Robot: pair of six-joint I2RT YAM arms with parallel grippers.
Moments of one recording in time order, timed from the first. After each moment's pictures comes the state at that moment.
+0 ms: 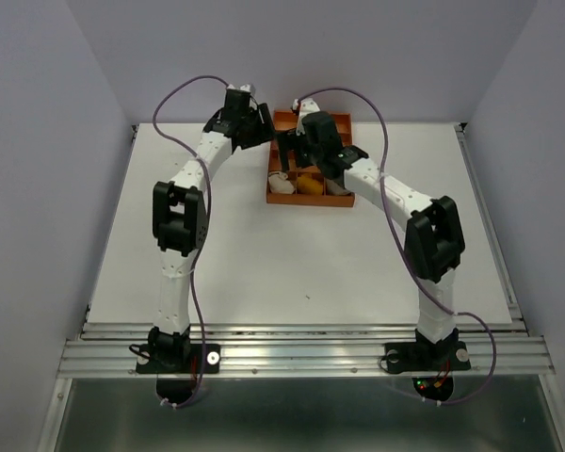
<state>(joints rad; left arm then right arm) -0.29 2.33 2.15 -0.47 0.16 -0.51 0.58 2.05 1.82 -0.26 0.14 0.13</state>
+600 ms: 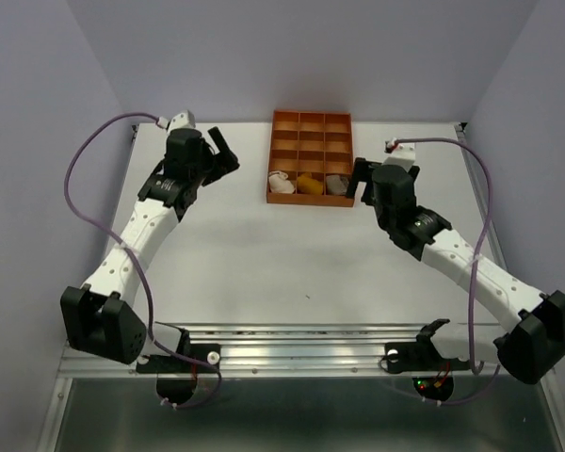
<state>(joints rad) -0.29 1.38 1.31 -0.41 -0.13 -0.60 0.58 1.25 1.05 -0.16 0.61 0.35</state>
